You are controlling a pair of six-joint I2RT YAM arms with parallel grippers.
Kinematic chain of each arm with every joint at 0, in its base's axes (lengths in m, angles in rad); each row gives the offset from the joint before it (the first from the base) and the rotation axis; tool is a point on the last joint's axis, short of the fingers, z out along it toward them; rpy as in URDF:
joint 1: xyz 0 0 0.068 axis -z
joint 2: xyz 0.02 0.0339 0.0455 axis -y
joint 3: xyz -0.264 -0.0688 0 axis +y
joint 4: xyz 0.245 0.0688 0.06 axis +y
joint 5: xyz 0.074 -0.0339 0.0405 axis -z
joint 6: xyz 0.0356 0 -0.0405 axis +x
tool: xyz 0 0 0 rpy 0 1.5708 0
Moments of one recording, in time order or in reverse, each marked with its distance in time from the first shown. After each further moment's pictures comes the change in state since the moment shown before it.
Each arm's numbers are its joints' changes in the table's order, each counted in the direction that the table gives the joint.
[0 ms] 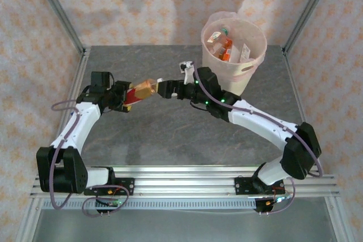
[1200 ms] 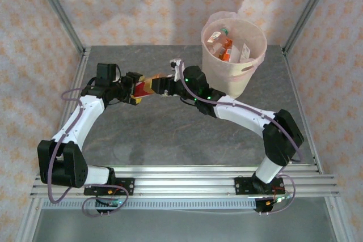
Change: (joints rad) left arm 0.073 -0.046 -0.099 -0.028 0.140 0.033; right arm 0.002 -0.183 -0.045 -0.218 0.000 -0.043
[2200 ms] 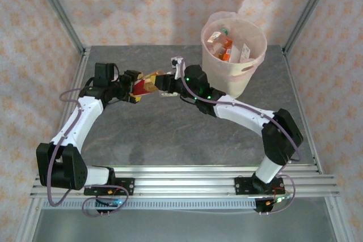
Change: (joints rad) left arm -0.004 0.021 0.000 -0.025 0.007 -0.041; right arm 0.008 0.004 0.007 -0.047 0.009 0.013
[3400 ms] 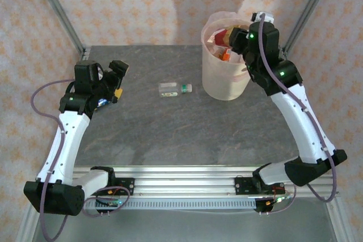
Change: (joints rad) left arm -0.040 0.231 -0.105 0.183 -0.223 0.290; right arm 0.341 0.265 -0.589 0.969 0.614 -0.179
